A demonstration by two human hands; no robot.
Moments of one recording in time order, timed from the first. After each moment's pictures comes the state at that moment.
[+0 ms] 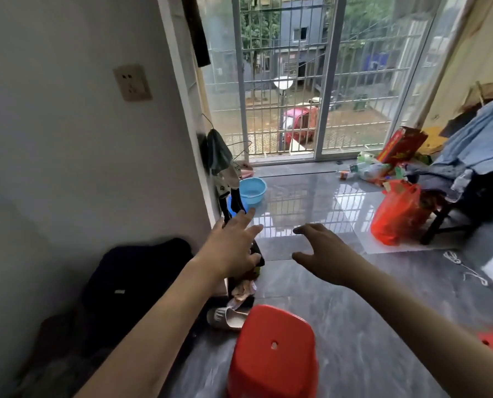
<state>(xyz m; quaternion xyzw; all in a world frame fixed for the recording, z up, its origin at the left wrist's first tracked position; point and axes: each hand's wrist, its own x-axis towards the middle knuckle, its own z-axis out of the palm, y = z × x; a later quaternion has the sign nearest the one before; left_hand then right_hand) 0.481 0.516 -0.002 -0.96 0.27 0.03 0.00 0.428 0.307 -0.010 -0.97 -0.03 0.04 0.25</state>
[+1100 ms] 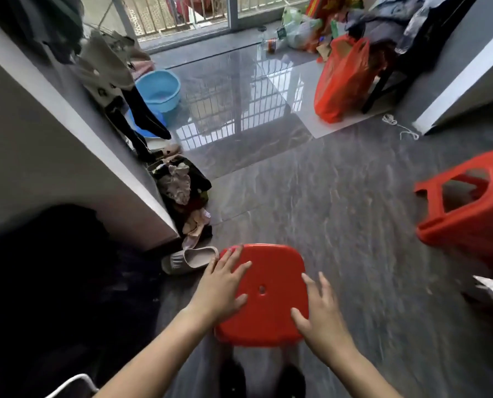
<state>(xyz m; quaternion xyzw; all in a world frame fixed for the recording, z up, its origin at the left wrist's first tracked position) 0.588 0.516 -0.385 -0.87 0.42 0.25 -0.04 0.424 0.358 -0.374 -0.87 0.35 0.14 0.31</state>
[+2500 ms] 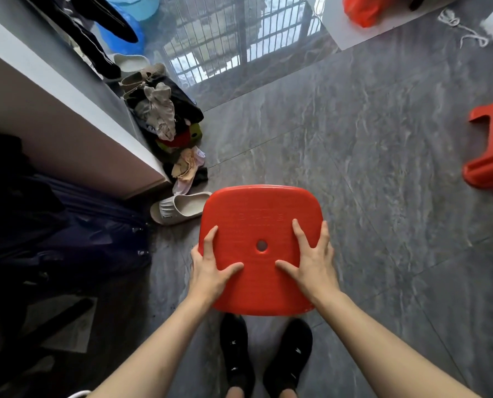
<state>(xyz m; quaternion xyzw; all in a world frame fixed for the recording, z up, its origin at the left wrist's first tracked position) 0.541 0.535 -0.596 -0.89 0.01 0.33 -0.32 0.438 0.338 -0.596 -0.87 0.36 0.18 0.30</state>
